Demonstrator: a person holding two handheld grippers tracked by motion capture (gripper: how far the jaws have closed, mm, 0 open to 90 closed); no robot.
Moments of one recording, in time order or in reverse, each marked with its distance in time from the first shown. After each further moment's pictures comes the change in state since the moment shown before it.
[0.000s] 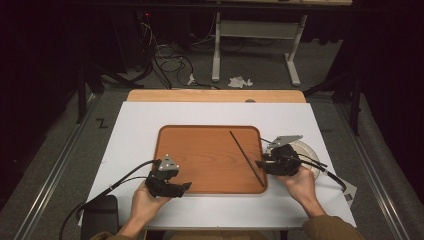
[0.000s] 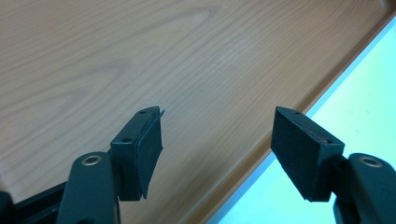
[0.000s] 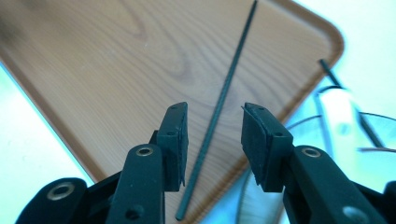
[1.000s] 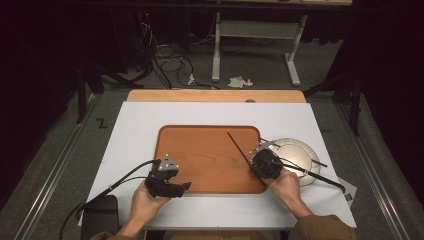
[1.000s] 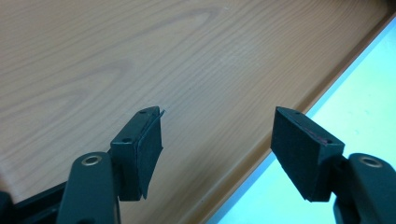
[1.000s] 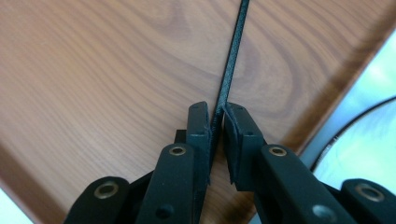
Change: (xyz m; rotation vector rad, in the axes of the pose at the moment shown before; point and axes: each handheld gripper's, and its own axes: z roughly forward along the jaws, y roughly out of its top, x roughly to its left) left arm -0.001 0.000 -0.001 -0.009 0.003 -0.007; right arm 0.015 -0.004 0.064 0.215 -0.090 0.000
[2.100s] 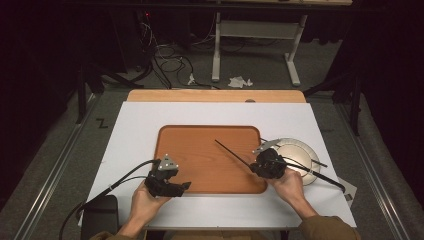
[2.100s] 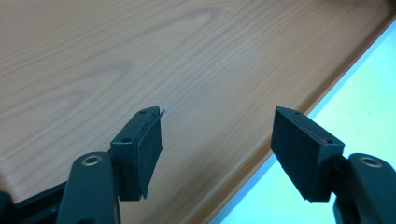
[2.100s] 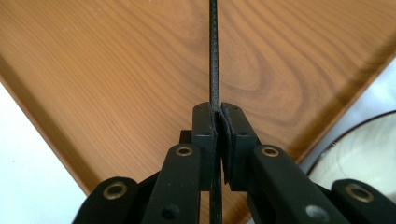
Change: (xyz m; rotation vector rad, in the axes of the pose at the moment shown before) left arm 0.001 0.000 0.000 0.001 0.002 0.001; right arm -0.001 0.000 -0.017 -0.063 0.102 -0.040
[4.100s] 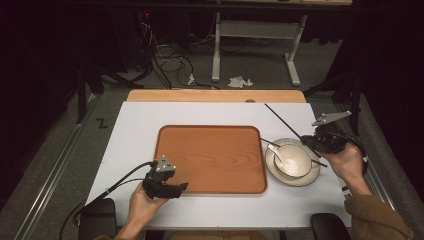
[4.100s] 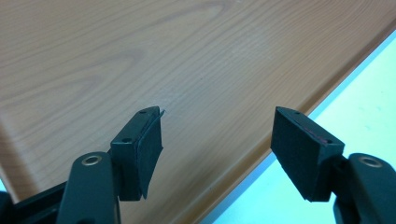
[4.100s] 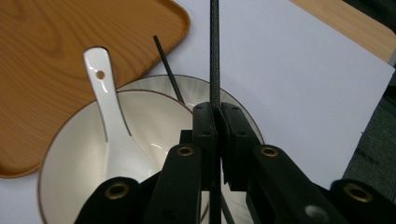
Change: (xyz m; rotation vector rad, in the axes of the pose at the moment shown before) left arm 0.001 -0.006 -0.004 0.006 0.032 -0.019; right arm -0.117 -0.026 -0.109 -0.105 -0.161 0.034
